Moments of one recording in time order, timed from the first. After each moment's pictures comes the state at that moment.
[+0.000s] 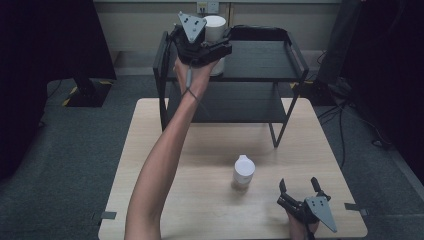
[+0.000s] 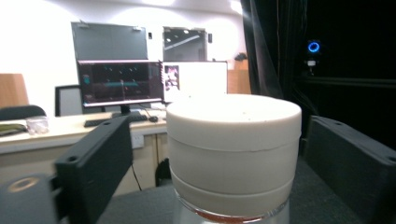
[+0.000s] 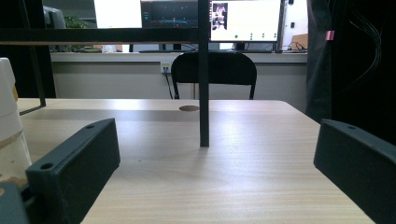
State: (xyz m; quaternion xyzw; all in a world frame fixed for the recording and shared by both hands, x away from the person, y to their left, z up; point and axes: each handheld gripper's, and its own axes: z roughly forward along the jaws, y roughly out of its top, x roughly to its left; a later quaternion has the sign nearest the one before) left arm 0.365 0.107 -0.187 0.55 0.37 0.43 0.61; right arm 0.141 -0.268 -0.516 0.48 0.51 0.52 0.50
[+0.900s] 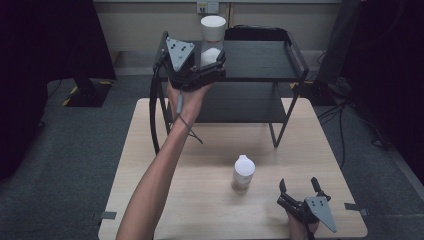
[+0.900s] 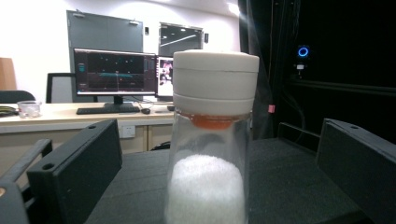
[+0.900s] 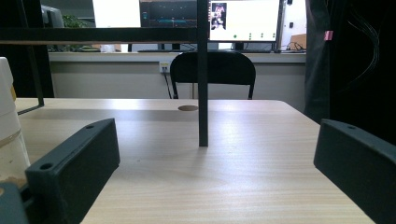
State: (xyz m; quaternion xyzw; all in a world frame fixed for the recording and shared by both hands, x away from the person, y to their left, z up) left arm 0.310 0.126 -0.213 0.54 0.38 0.41 0.63; right arm 0.141 -0.267 -0.516 0.48 0.51 0.51 0.50
